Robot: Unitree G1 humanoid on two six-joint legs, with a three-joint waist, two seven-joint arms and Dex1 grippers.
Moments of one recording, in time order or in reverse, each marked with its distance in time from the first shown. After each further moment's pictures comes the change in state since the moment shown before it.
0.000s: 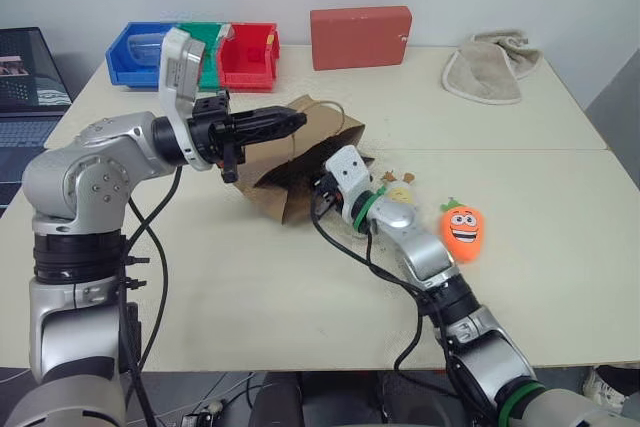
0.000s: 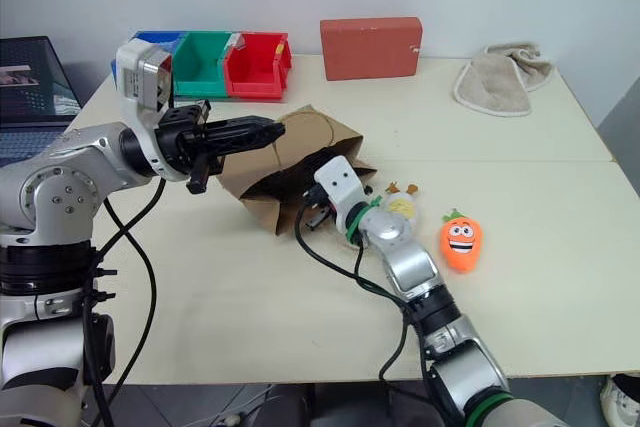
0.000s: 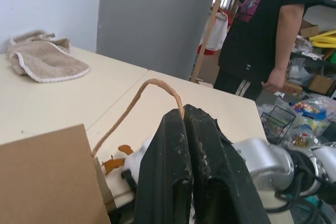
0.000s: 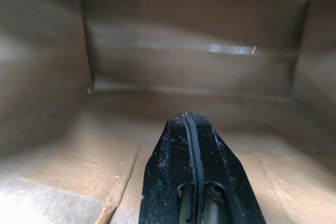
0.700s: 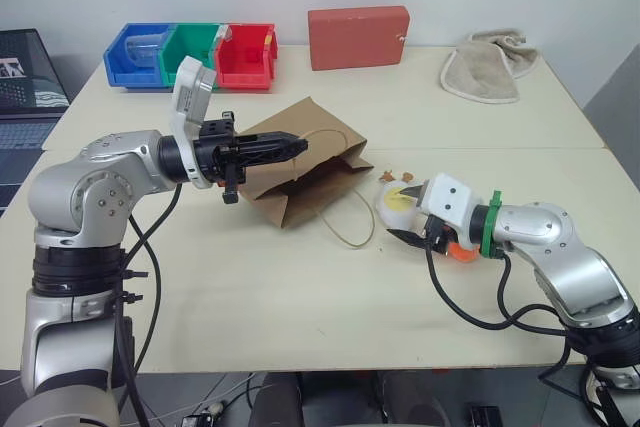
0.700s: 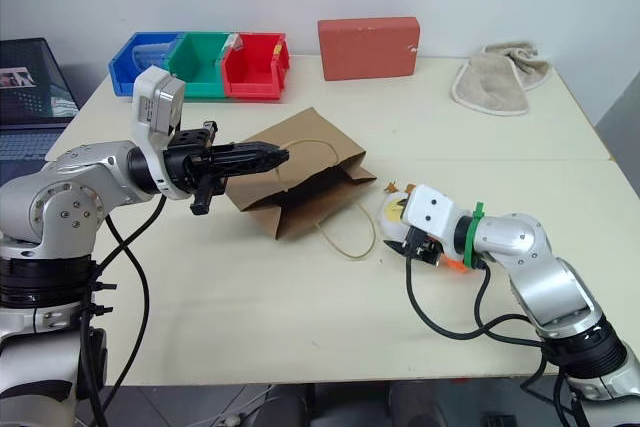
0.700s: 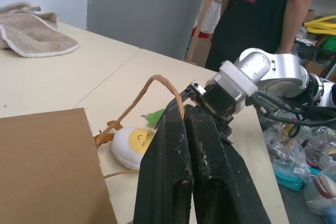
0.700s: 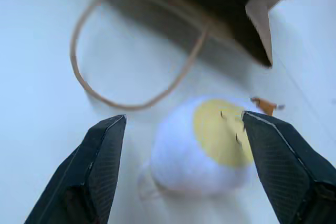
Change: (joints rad) left arm 0.052 0.025 -0.024 -0.033 0.017 -0.004 -0.029; right arm 0.238 -0.692 -0.024 -0.436 0.042 0.079 0.355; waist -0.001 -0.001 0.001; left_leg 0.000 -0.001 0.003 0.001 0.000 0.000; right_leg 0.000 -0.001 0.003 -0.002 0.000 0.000
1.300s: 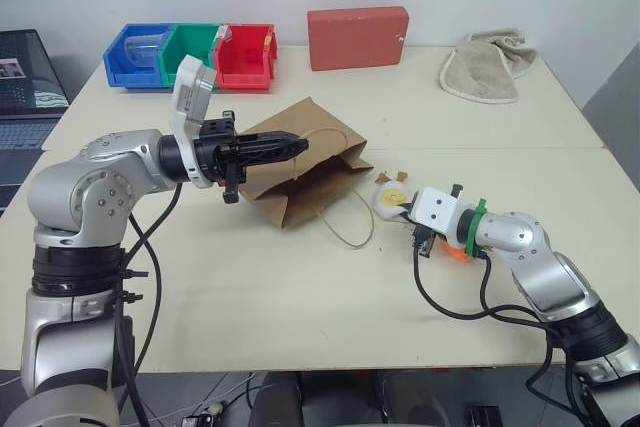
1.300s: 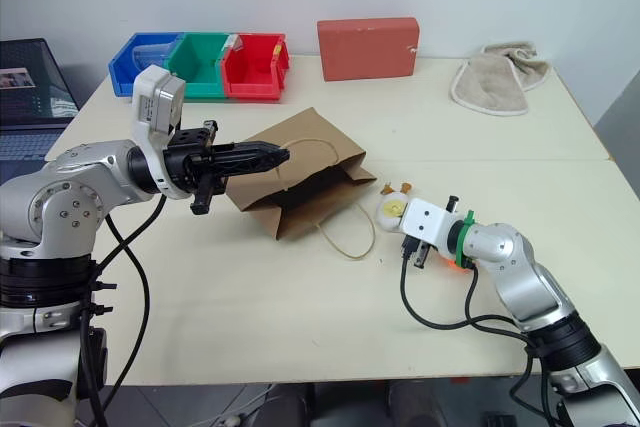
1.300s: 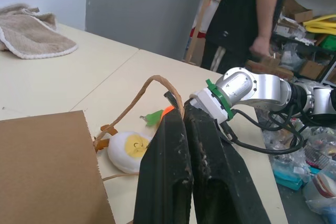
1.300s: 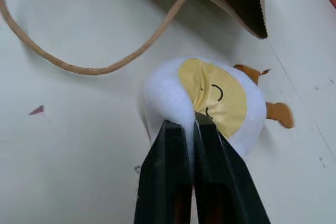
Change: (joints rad) left arm -0.003 0.000 0.000 -0.013 -0.004 0.006 0.002; right arm -0.003 0.047 0.028 0.162 -0.124 -0.216 -0.022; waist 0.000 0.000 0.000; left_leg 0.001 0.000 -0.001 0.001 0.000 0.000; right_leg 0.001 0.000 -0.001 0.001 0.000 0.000
